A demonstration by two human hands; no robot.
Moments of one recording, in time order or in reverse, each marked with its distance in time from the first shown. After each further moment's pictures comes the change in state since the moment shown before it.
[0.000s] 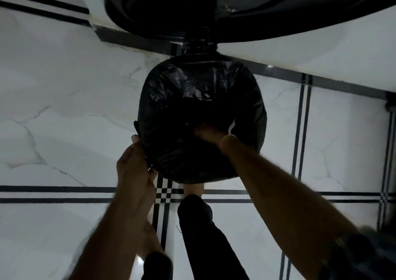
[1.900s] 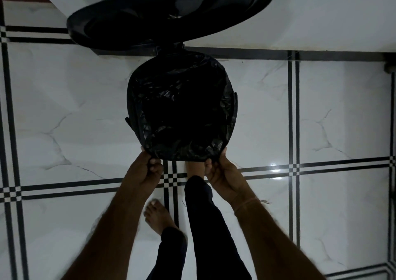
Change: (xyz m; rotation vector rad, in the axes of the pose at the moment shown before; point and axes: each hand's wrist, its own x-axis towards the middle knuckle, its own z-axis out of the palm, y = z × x) left_hand -0.009 -0.028 -0.024 -0.172 -0.165 -0.364; right_hand -0.113 0.125 0.064 1.865 -0.085 -0.018
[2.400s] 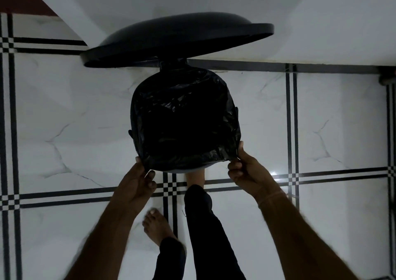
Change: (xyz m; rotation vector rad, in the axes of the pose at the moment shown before) left_hand -0.019 0.012 -0.013 0.107 -0.038 0.057; right_hand -0.007 -0.071 0.010 -0.270 0.079 0.046
